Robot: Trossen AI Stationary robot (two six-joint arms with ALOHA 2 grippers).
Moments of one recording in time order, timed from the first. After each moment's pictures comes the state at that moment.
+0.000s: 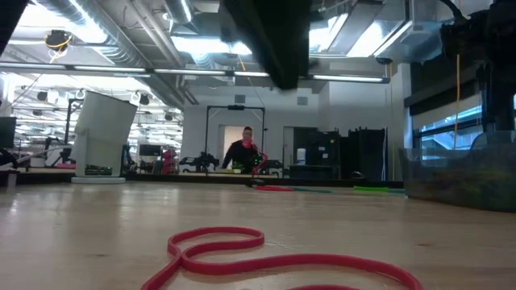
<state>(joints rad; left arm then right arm) -0.46 2.32 2.20 -1.19 -0.14 -0.61 0.31 0.90 0.80 -1.23 0.15 0.92</state>
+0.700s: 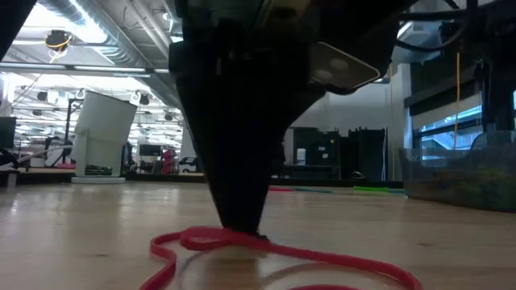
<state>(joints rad) -0.49 2.53 2.21 -1.23 -0.03 -0.76 0.31 0.90 0.80 -1.22 0.15 0.88</state>
